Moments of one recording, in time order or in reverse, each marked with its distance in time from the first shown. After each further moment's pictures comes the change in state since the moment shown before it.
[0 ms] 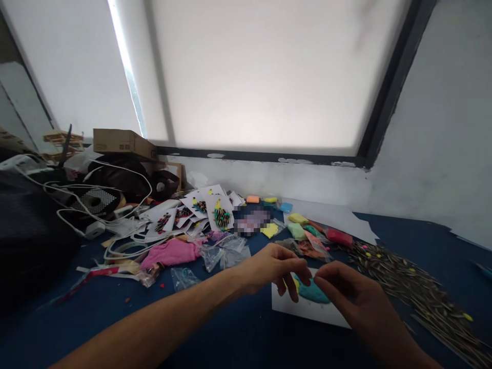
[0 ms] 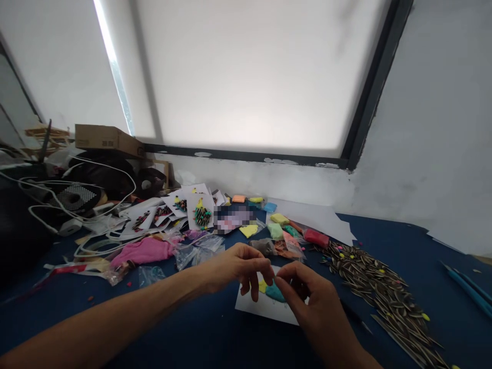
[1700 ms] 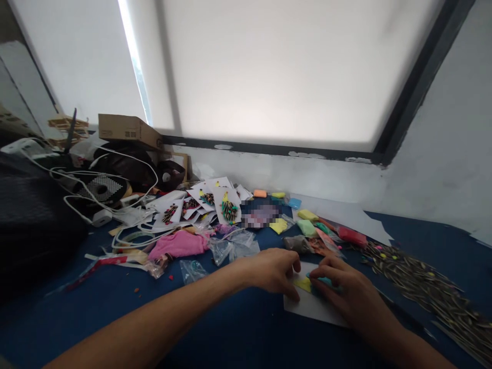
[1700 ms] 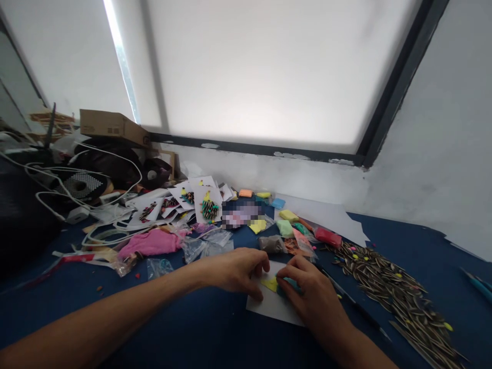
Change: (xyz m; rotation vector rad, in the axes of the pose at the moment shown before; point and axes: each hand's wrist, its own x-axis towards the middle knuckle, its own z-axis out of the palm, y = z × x) left_hand -0.005 -0.001 -0.022 0.995 -0.012 -0.146; right_hand 0.022 0.028 0.016 -0.449 -0.164 -0.210
